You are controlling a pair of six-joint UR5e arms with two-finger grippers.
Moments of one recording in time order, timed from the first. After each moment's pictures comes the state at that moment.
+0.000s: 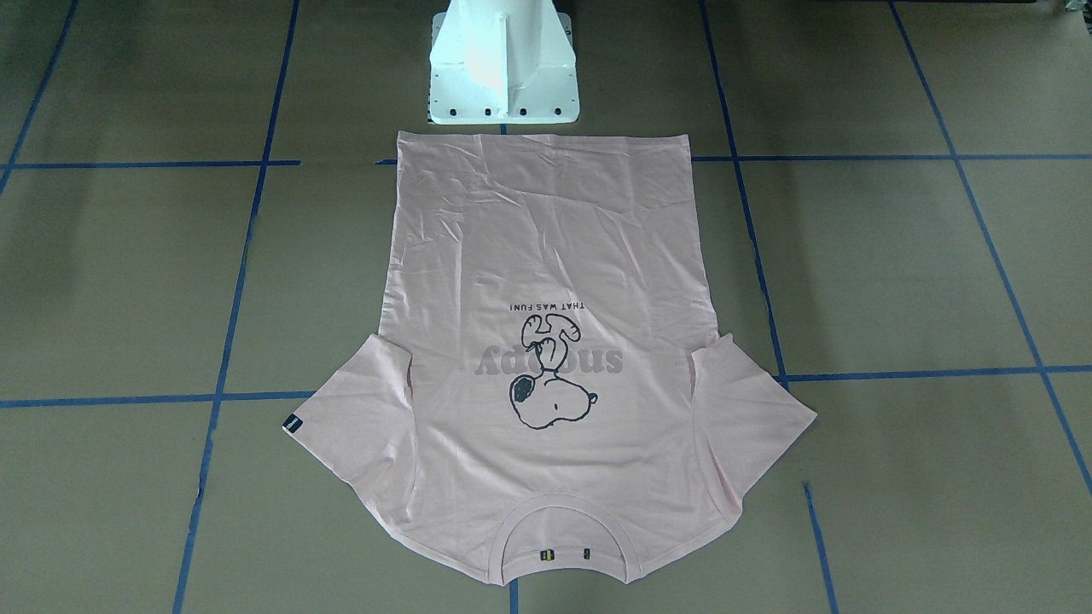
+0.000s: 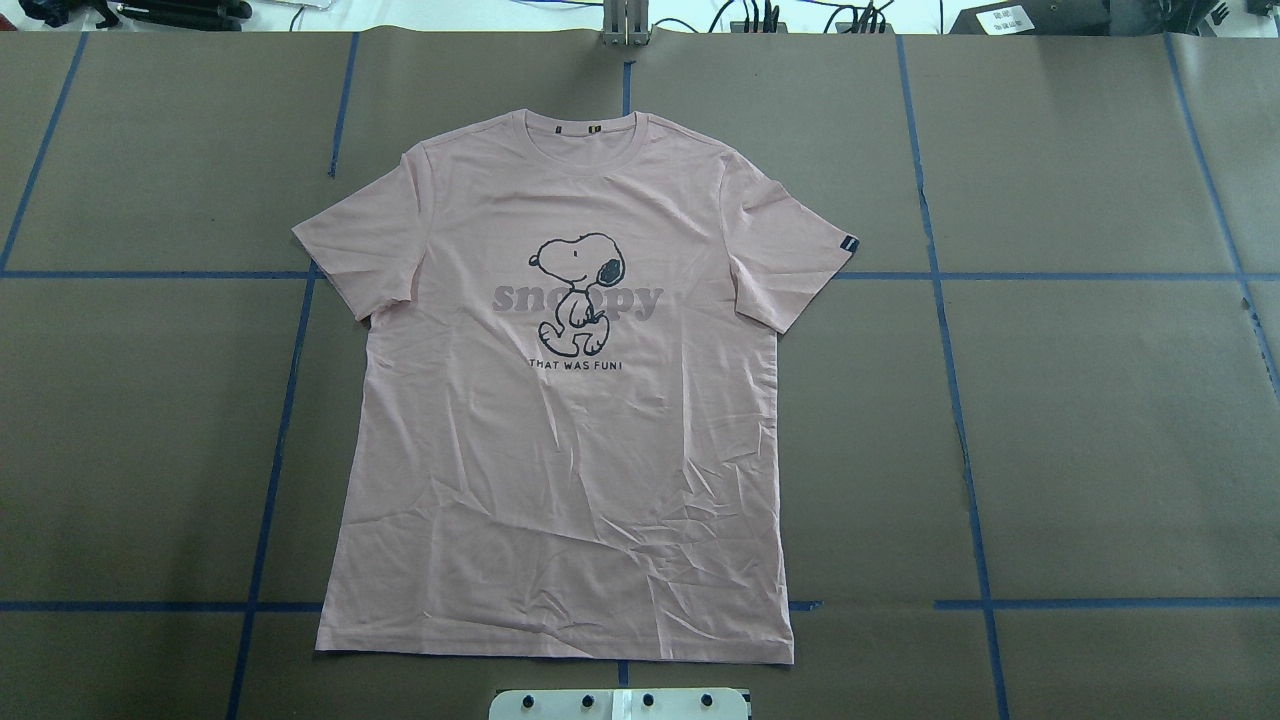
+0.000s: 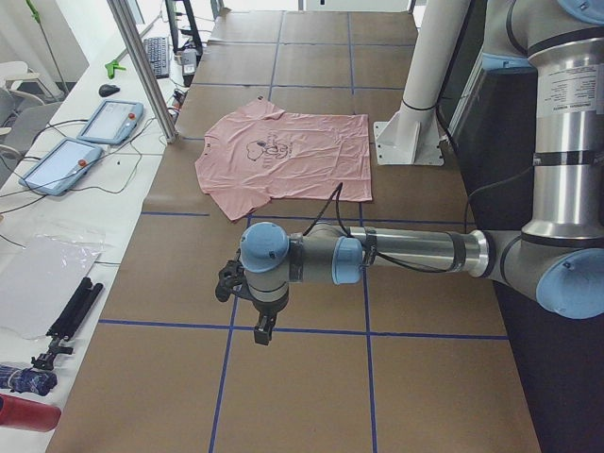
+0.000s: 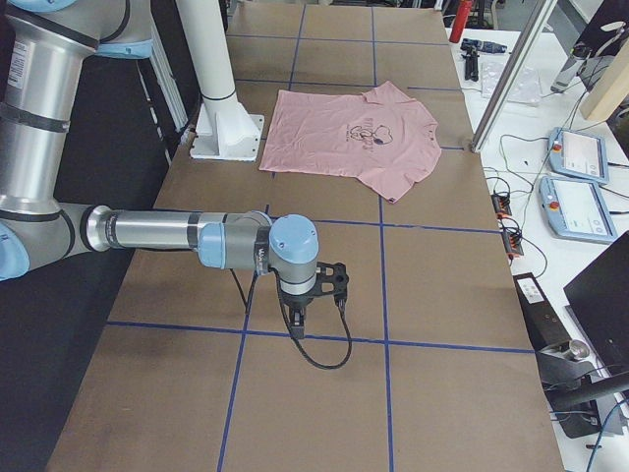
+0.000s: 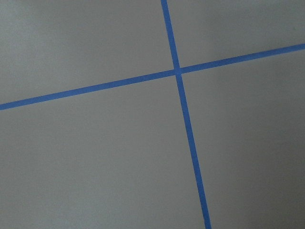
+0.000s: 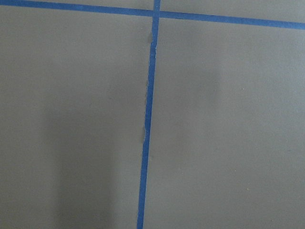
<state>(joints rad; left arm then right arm) -1.62 -1.49 -1.70 -1.54 -2.34 0.24 1.58 -1.88 1.91 -1.61 2.31 -0.08</state>
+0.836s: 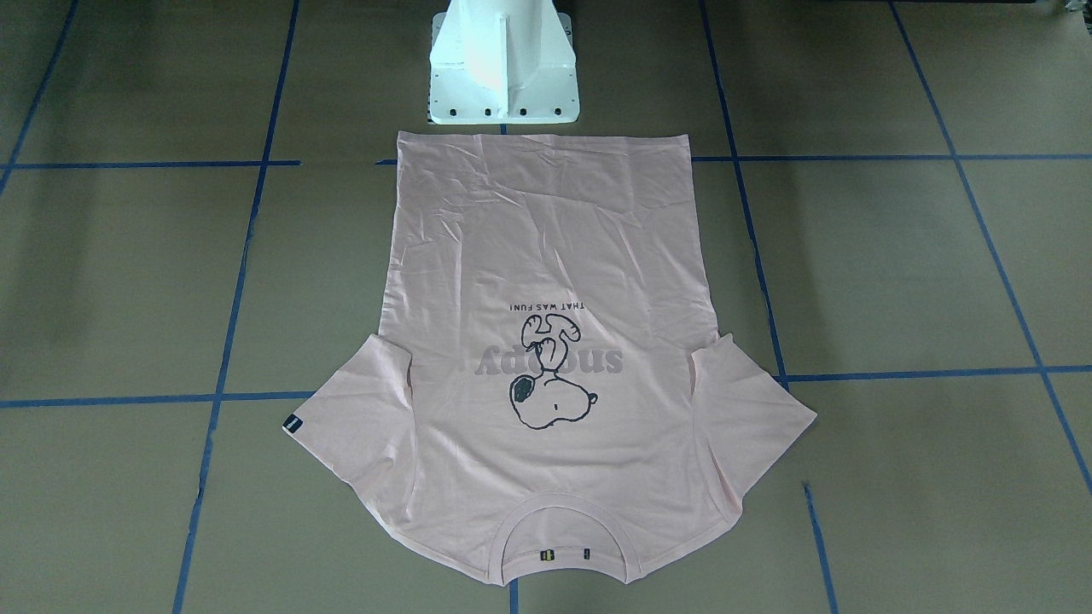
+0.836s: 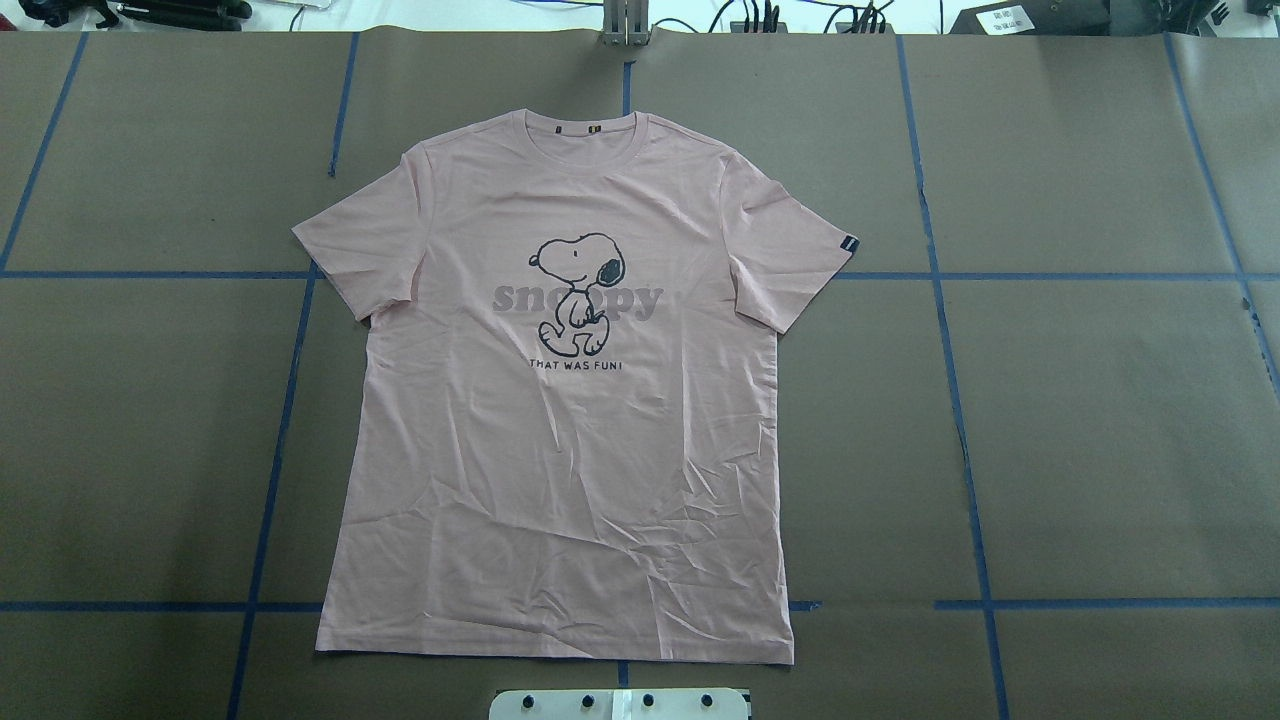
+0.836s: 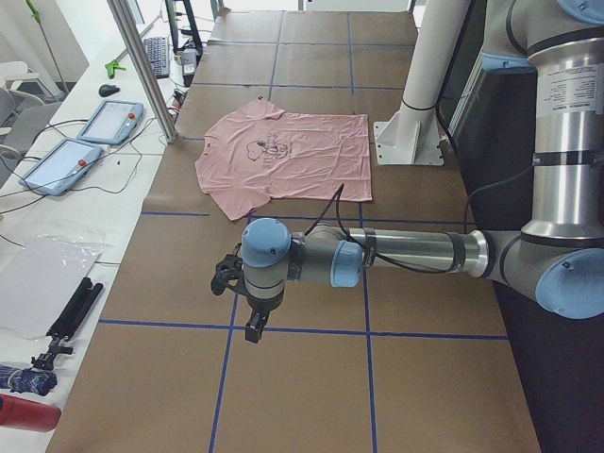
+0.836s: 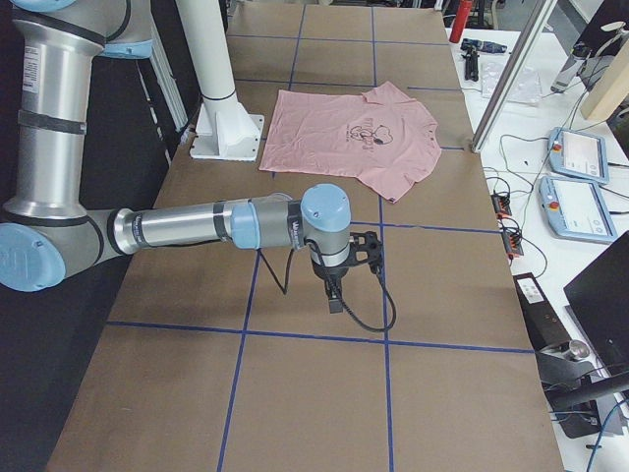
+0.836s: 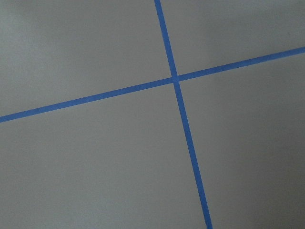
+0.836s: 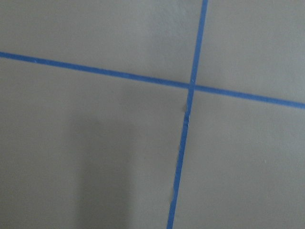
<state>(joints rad) -1.61 -1.50 -1.68 -1.71 -2.31 0.23 1.57 -1.70 1.91 -1.61 2.35 -0.06</state>
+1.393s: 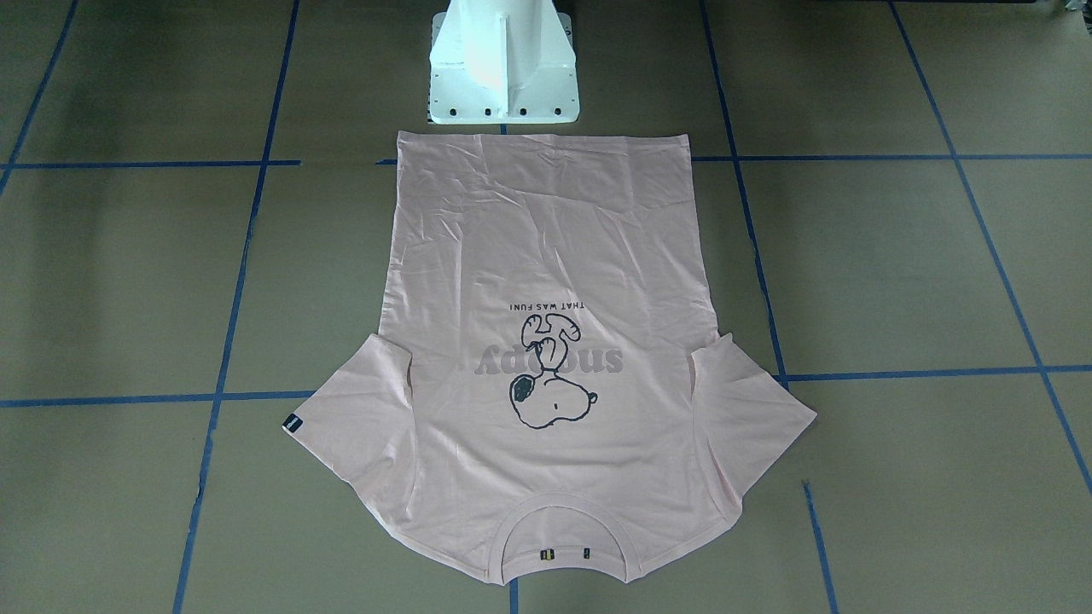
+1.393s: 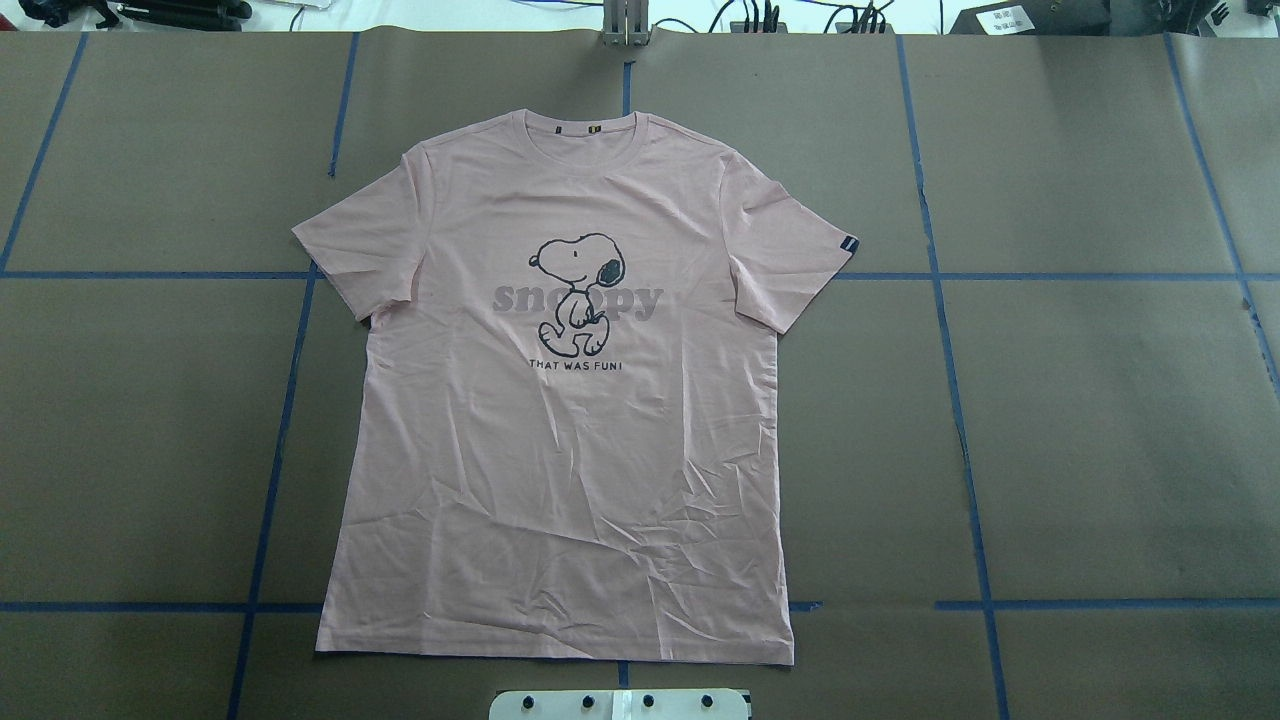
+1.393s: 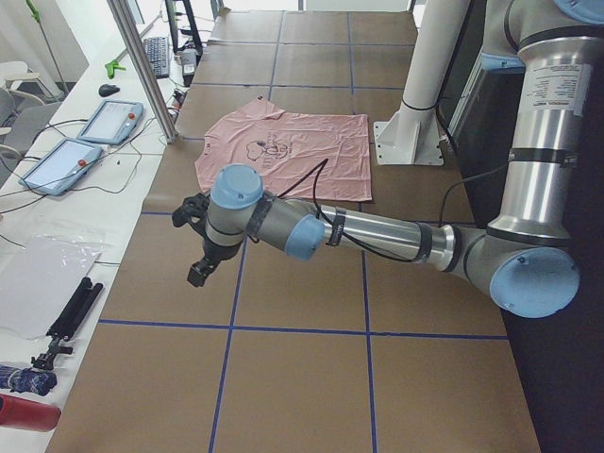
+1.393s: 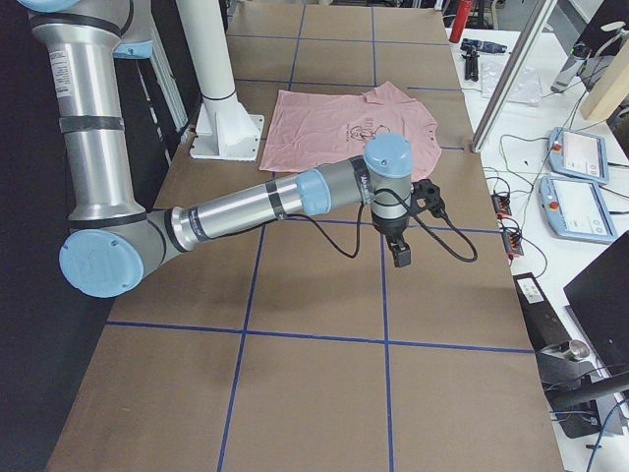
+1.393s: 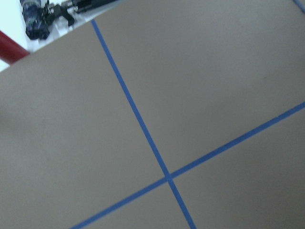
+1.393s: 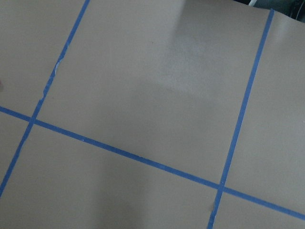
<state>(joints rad) -1.59 -1.71 -1.65 -1.92 -2.31 0.22 1.52 -1.43 1.78 -1.58 2.36 -0.06</state>
